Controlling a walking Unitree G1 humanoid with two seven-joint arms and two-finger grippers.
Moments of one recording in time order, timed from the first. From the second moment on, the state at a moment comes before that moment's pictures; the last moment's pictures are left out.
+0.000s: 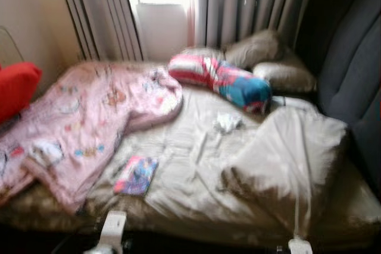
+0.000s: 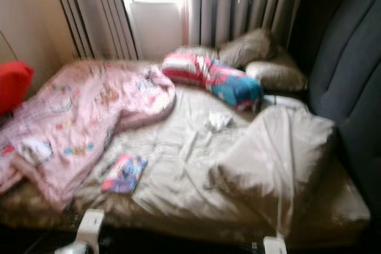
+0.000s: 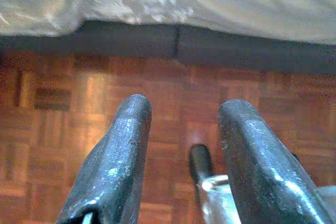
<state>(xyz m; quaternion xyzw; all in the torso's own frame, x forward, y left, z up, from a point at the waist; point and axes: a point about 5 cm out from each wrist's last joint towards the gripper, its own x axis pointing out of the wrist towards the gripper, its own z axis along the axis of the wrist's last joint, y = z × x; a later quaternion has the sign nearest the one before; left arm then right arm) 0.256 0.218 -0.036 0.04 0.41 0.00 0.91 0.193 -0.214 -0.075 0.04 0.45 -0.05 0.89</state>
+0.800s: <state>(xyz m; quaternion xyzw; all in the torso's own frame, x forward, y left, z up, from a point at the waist) 0.258 0.217 -0.034 0.02 0.40 0.00 0.92 0.192 -0.212 -0.076 0.04 0.45 -0.05 0.89</state>
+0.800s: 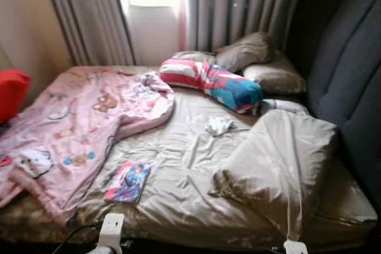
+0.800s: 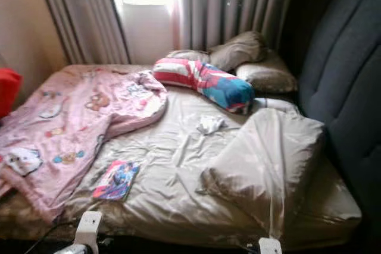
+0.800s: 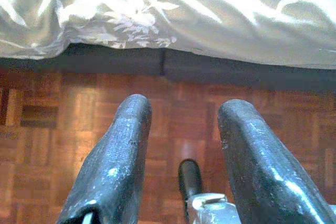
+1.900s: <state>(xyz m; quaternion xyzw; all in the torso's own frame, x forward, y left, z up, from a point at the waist) 0.262 0.225 -0.027 0.00 0.33 0.05 0.94 0.205 -0.206 -0.066 0.05 0.37 -0.06 0.93</state>
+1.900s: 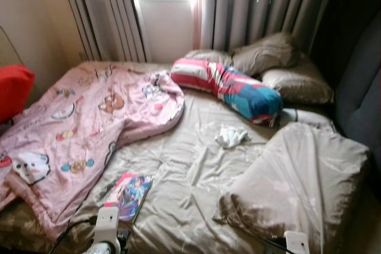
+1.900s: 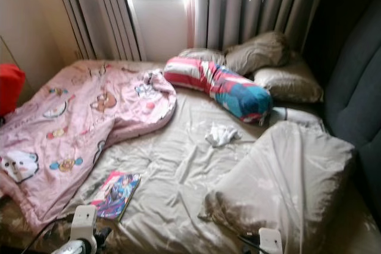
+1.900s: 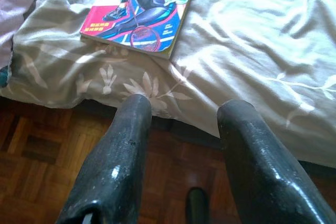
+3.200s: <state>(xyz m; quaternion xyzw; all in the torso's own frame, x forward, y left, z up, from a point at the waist) 0.258 0.230 -0.028 0.01 0.34 0.04 0.94 0.208 -0.201 -0.066 0.05 0.37 -0.06 0.92</state>
